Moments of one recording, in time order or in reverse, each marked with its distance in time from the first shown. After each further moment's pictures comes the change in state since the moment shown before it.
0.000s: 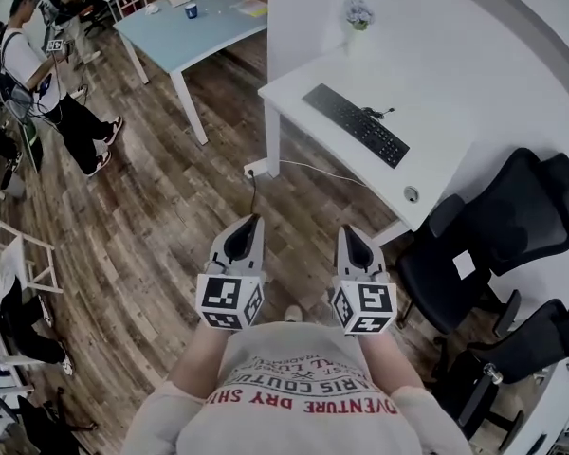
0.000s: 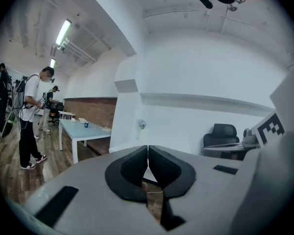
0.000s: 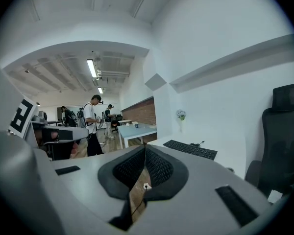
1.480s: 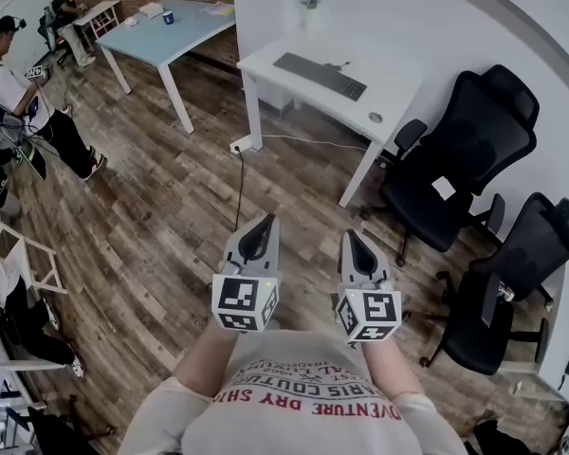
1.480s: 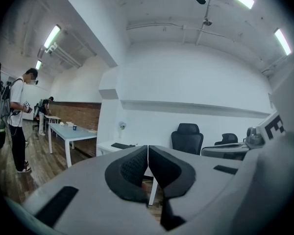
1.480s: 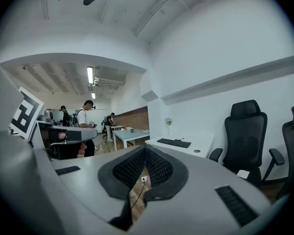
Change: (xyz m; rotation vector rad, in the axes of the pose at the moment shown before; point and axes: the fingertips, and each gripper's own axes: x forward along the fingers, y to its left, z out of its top) left arm -0.286 -0.136 -0.035 0.078 -0.033 -0.186; right arm -0.327 0.125 -0.048 0.005 -0.095 -0.158
